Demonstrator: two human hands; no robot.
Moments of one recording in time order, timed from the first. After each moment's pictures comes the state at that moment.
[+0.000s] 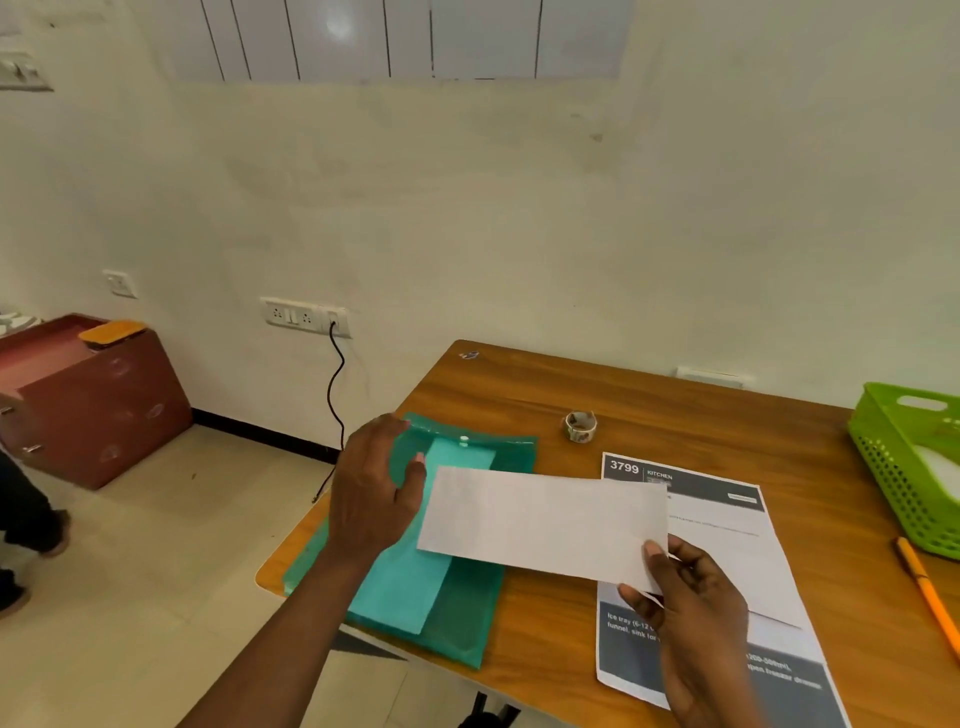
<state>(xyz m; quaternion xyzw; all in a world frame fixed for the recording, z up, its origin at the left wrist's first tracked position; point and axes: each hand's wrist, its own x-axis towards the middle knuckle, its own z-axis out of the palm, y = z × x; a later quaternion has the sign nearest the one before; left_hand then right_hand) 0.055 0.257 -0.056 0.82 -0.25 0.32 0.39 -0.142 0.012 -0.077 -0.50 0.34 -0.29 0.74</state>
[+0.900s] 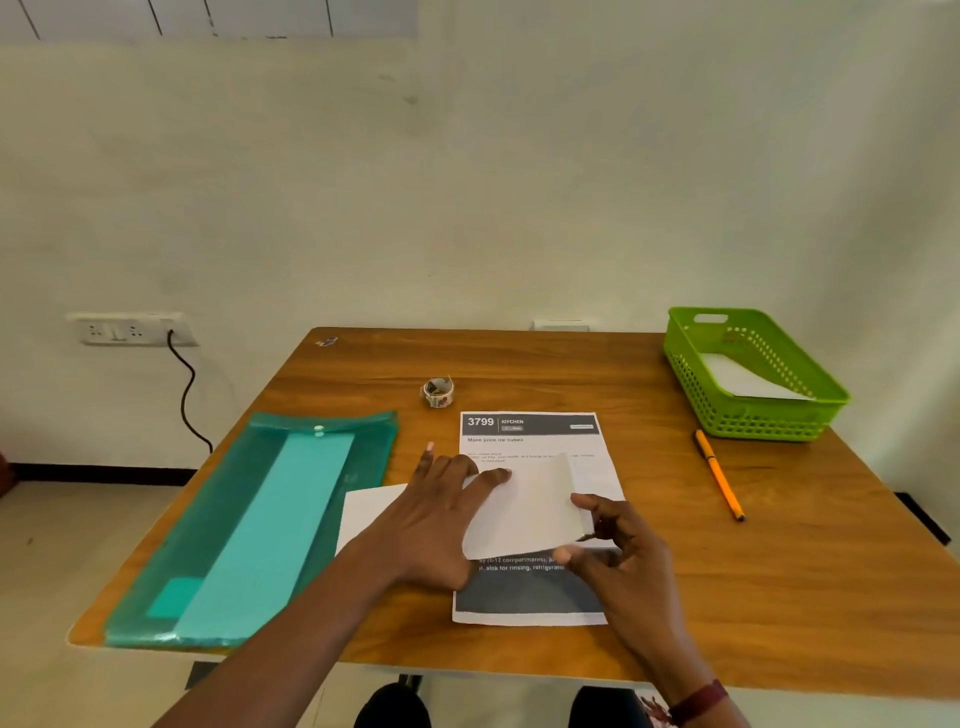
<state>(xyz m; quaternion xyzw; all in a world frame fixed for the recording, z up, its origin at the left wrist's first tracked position) -0.038 0.103 -0.060 0.81 -0.58 -0.01 0.05 -0.235 -0.044 -0.081 -0.72 0.21 -0.31 0.59</state>
